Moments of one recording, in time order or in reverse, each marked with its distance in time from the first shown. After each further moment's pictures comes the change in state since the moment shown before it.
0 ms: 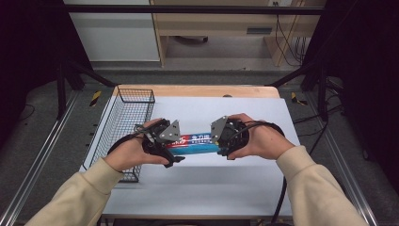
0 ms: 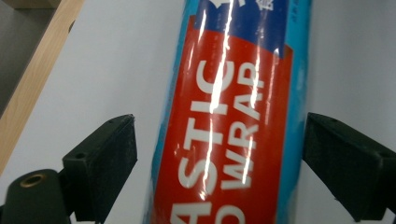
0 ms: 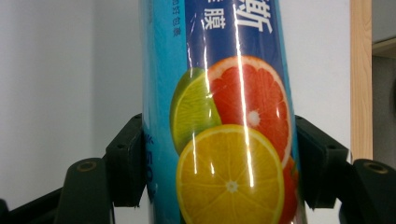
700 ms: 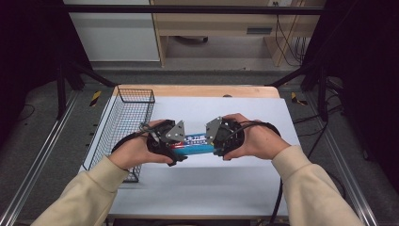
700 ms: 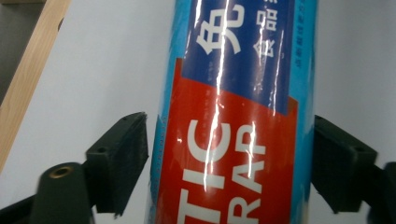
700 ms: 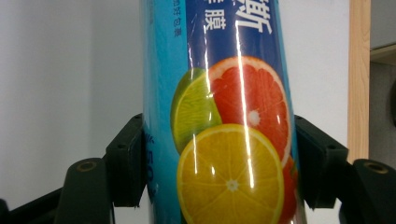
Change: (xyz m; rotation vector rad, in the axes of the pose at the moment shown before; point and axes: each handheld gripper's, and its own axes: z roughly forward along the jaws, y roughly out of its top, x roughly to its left) left arm -0.001 0.010 0.006 0.049 -0.011 0.038; right arm 0.001 0.012 0.001 0.002 0.000 -0.021
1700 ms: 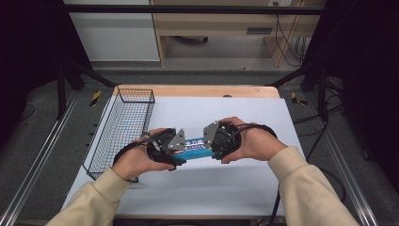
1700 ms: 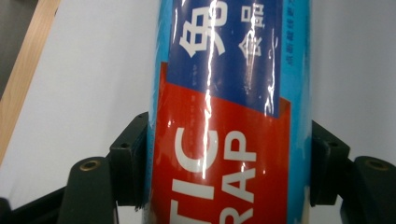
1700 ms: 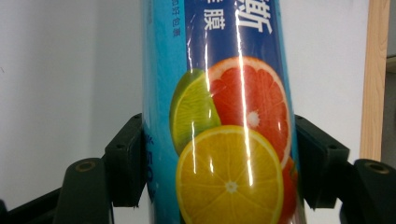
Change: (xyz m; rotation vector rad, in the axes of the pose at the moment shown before) left arm -0.019 -0.006 0.007 0.036 0.038 0.015; right arm 0.005 0.002 0.012 -0.003 0.026 -0.042
